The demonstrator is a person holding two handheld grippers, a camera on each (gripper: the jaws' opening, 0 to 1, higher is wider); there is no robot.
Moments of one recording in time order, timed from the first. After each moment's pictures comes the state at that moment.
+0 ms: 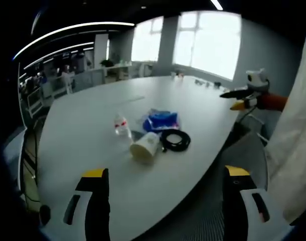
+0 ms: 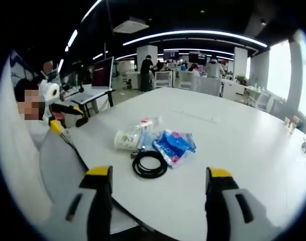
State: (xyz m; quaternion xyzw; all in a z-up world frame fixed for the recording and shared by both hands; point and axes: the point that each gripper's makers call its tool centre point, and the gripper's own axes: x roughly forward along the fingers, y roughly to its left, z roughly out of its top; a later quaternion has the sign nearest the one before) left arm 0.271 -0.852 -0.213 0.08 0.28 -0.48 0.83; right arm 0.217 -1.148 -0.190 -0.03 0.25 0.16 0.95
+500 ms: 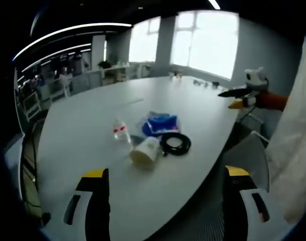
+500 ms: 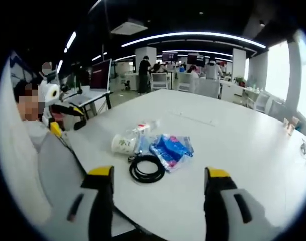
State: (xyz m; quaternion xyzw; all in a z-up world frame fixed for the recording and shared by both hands) left arm 0.283 -0.863 -0.206 0.09 0.27 -0.49 0.82; right arm 0.227 -1.154 -0.185 -0.02 0.25 0.15 0.96
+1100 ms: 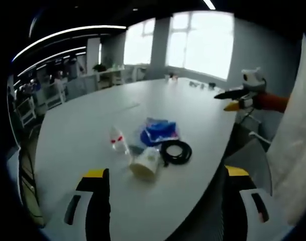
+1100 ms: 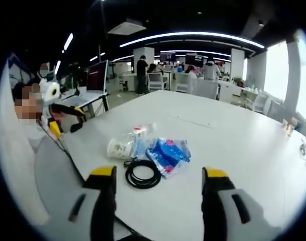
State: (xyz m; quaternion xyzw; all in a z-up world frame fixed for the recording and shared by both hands) left arm 0.305 -0.886 -0.196 0.09 0.26 -0.51 0.81; right arm 0.248 -1.160 -0.182 -0.03 0.25 0.14 0.96
